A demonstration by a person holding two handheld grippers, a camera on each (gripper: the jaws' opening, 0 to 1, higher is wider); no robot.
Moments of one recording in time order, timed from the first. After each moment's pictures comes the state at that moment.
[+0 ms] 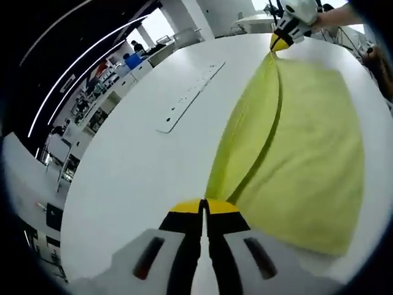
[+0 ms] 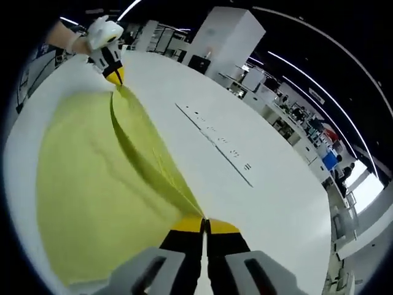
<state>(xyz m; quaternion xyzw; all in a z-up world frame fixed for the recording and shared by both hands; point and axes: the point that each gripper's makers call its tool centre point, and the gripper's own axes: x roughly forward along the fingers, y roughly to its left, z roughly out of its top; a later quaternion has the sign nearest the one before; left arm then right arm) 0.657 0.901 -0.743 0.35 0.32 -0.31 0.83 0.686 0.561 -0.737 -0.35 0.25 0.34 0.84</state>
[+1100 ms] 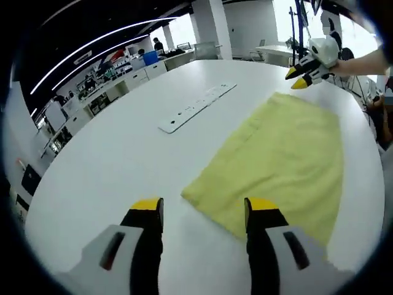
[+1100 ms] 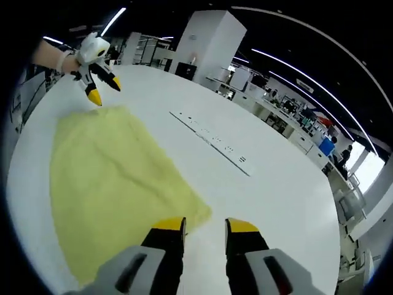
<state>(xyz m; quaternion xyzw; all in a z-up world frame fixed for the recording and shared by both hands) 0.624 0.892 -0.725 0.18 0.31 -0.32 0.88 0.651 0.549 -0.724 -0.25 0.25 0.34 0.87</state>
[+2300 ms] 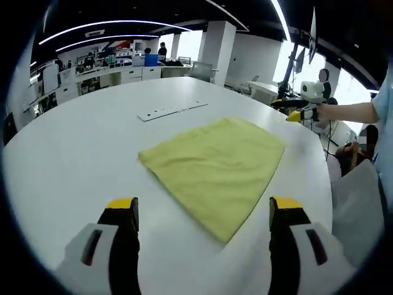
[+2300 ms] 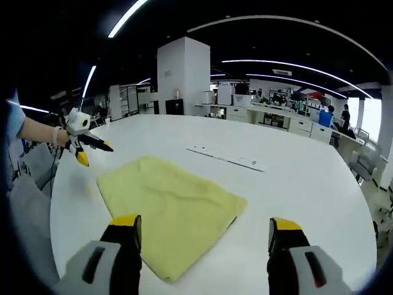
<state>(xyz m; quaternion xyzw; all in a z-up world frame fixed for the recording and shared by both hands) 0.508 0.894 -0.707 0.03 0.31 -0.37 0.88 0.555 0.546 -0.681 -0.08 0.23 0.35 0.90</state>
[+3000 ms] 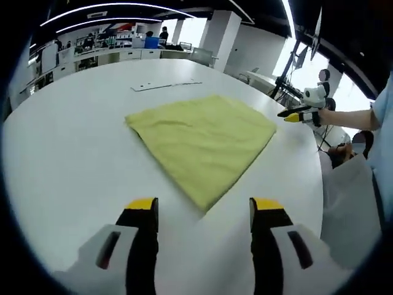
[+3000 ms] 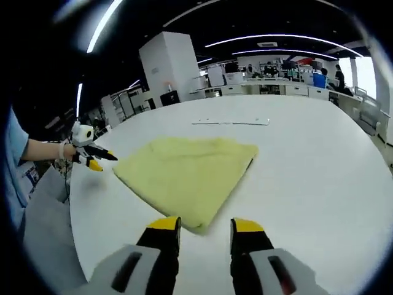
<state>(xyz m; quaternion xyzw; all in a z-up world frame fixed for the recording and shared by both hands) 0.463 0.889 -0.744 0.01 0.37 -0.38 0.85 0.484 0.538 -0.734 0.01 0.32 0.34 0.88</state>
